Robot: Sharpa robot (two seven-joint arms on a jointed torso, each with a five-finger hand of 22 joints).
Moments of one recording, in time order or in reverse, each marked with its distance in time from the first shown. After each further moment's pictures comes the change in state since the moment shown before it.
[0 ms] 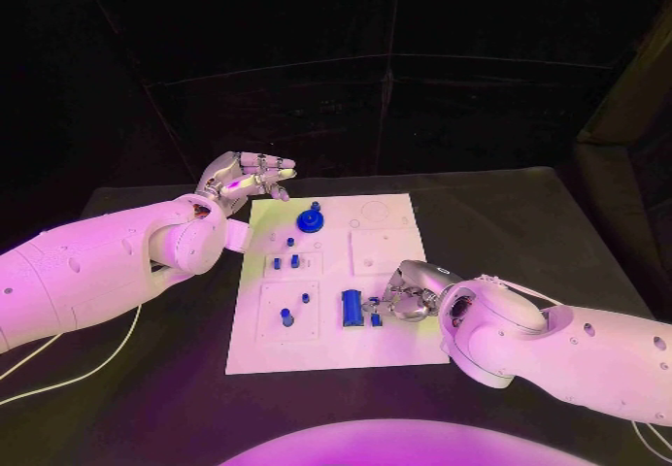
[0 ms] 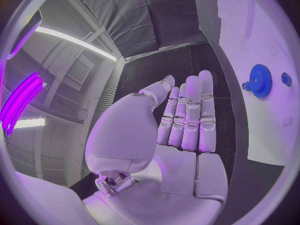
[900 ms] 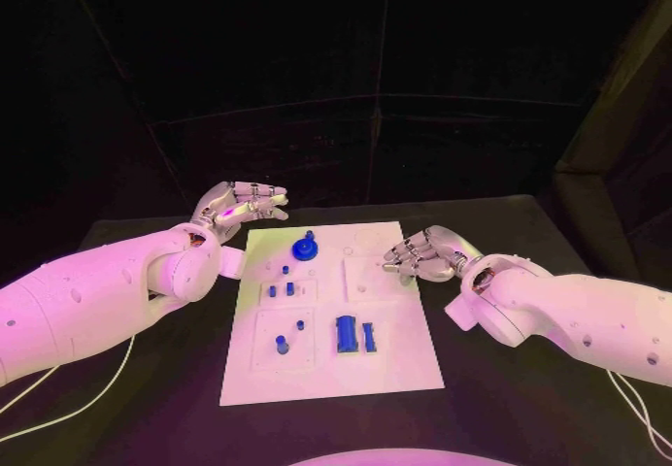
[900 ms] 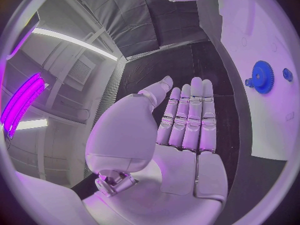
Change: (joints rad) left arm -0.017 0.032 -0.001 -0.064 0.007 0.016 0.008; left_hand -0.021 0.010 -0.027 0.028 0.000 -0.018 0.003 0.004 0.000 -0.014 0.019 -0.050 -0.004 -0.107 0.049 -0.404 -0.196 0.000 -0.198 0.062 -0.234 -0.167; right arm 0.102 -0.037 0.002 -0.241 0.674 -0.102 0.645; right_hand 0.366 0.055 -0.018 -0.120 -0.099 -0.216 0.148 -0.158 -0.092 -0.403 0.149 -1.078 -0.852 -0.343 0.153 -1.031 -0.903 0.102 -0.466 0.133 -0.879 -0.985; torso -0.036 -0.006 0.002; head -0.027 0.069
